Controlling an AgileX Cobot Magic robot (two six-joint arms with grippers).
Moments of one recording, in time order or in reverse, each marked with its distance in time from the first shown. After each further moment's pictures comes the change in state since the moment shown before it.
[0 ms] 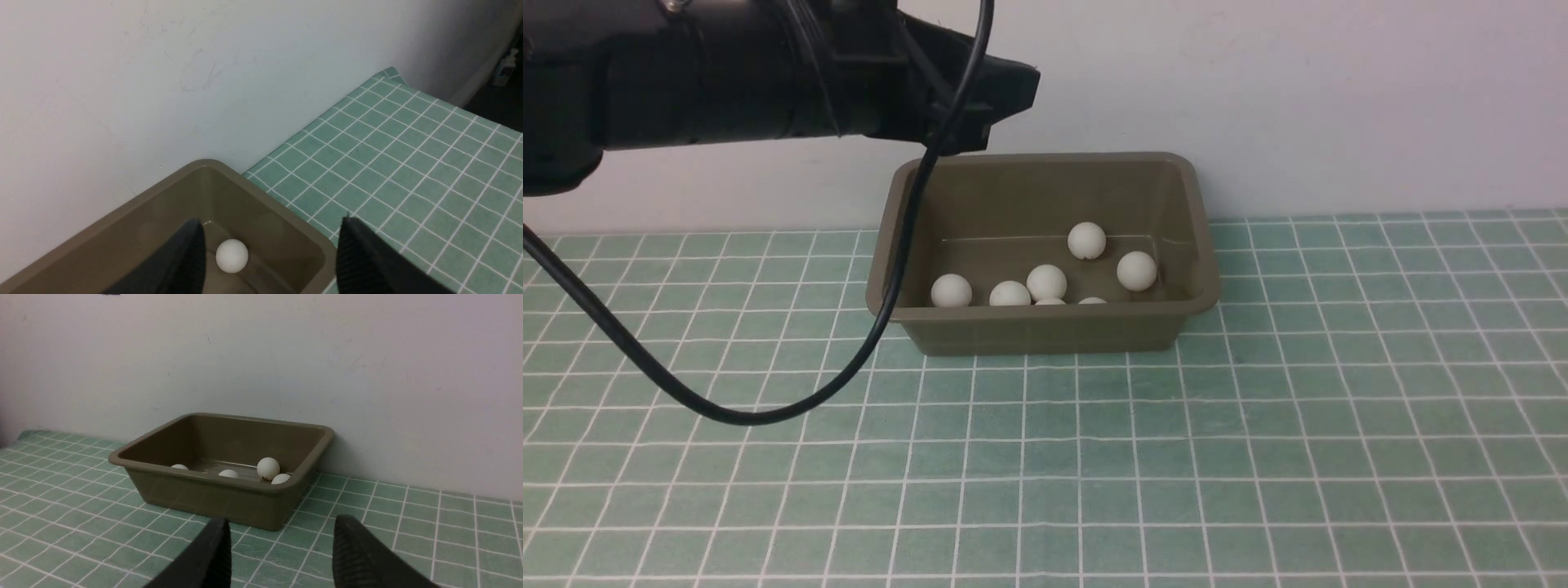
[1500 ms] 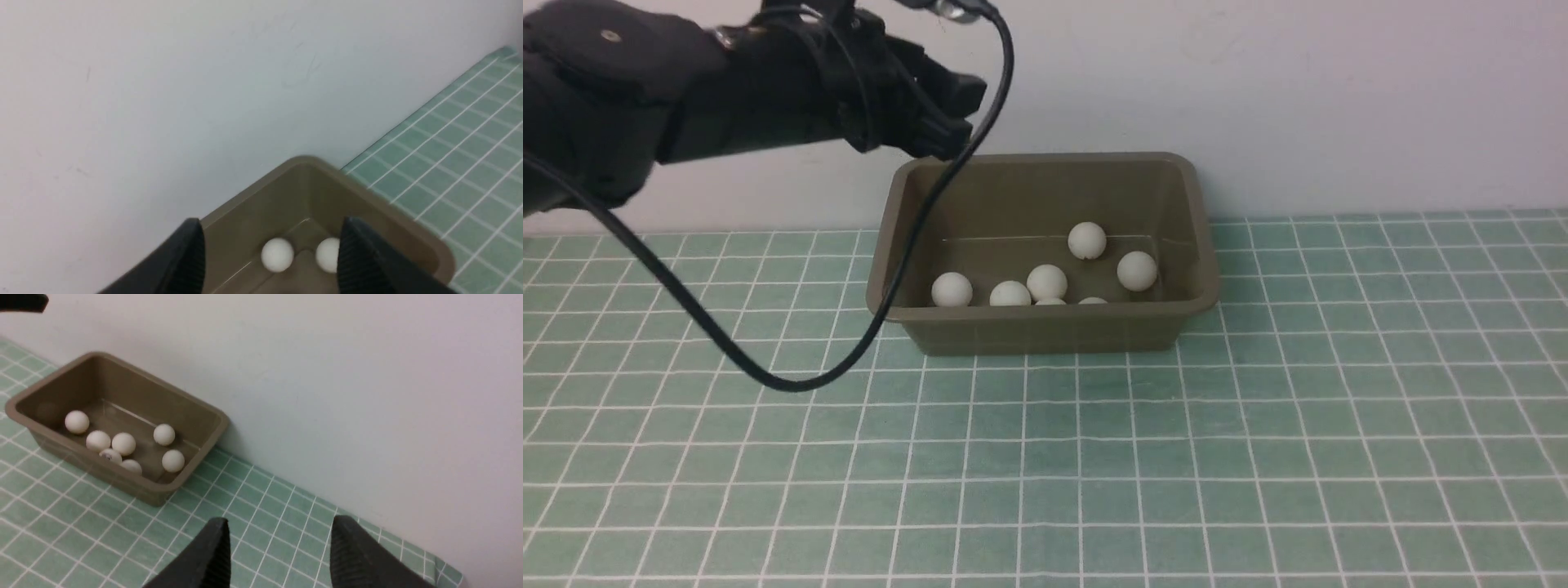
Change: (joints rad) right arm 0.000 0.669 -1.217 -0.025 0.859 -0.380; left arm 0.000 0.020 0.000 0.125 -0.196 0.000
